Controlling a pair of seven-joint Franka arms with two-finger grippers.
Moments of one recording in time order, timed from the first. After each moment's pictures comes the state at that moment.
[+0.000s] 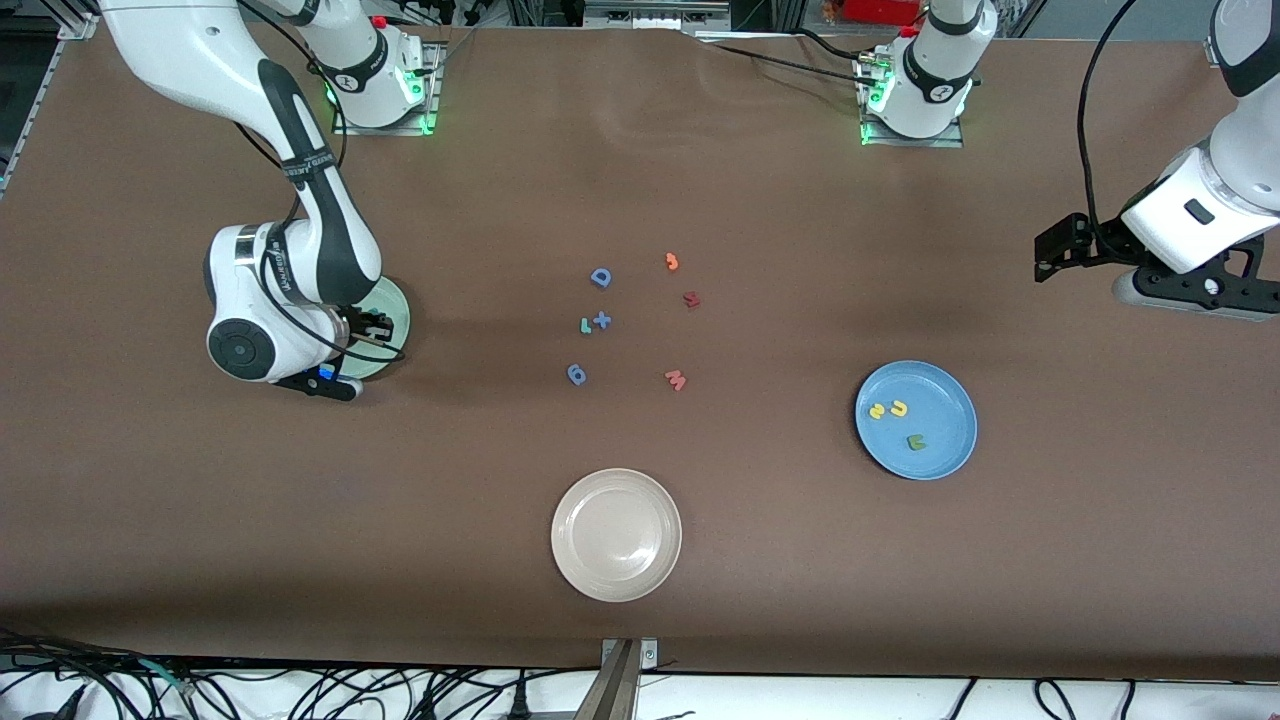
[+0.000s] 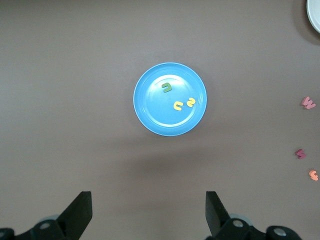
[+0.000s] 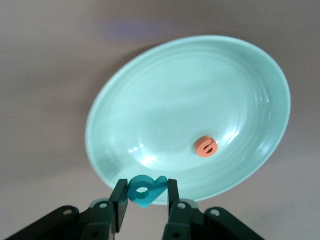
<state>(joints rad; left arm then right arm) 0.04 0.06 -0.11 -1.61 0.02 1.62 0.06 0.31 0.48 -0.17 -1.92 0.09 1.92 0.31</state>
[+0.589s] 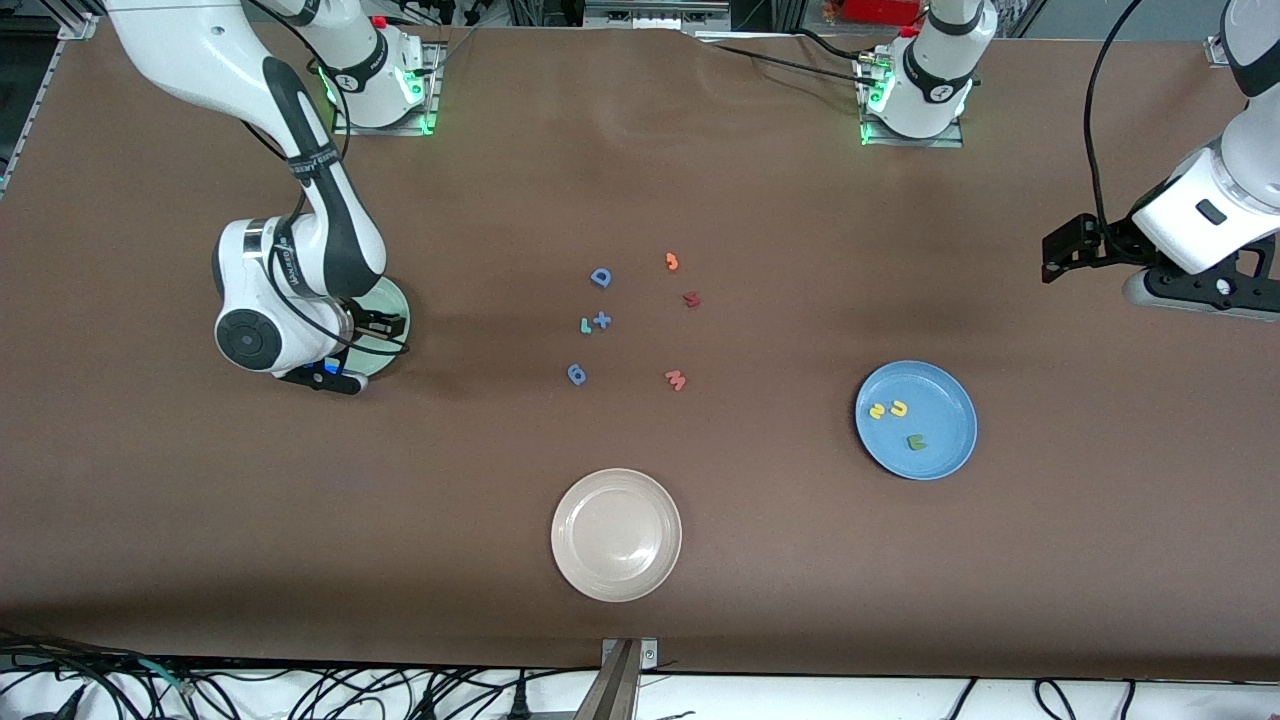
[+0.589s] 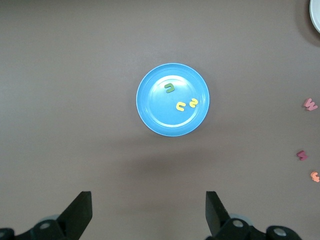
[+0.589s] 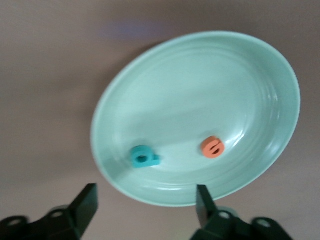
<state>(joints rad) 0.04 0.06 -0.11 -1.60 0.02 1.62 0.06 0.33 0.45 -0.15 -1.92 0.09 1.94 0.36</state>
